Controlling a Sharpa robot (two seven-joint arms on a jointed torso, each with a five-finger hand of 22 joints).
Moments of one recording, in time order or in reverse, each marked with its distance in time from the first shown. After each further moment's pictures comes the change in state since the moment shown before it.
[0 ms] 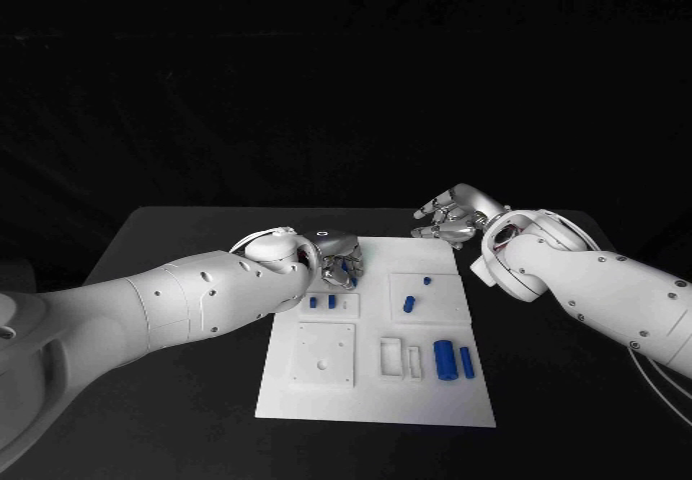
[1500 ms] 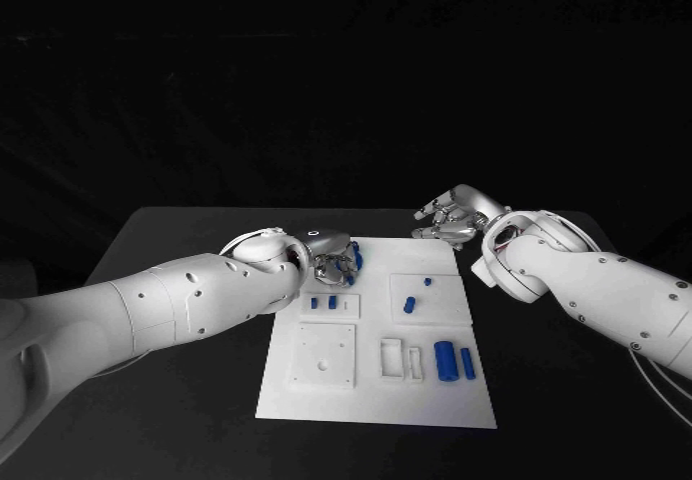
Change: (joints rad) left arm -0.010 -0.051 0.027 0.034 0.021 -0.015 0.026; left_hand 0.010 0.050 0.097 -0.022 -0.035 0.081 0.001 0.000 0.000 0.111 -0.025 -0.009 0.000 0.118 -0.028 0.069 0.023 0.029 0.005 -0.020 0.228 0.001; right arm 0.000 0.001 0.000 0.000 0.000 0.000 0.000; right_hand 0.000 0.000 0.000 0.000 0.000 0.000 0.000 0.000 0.000 0.000 0.000 0.004 0.000 0.000 0.000 0.000 0.000 0.000 0.000 0.000 0.000 0.001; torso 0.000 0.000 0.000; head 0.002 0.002
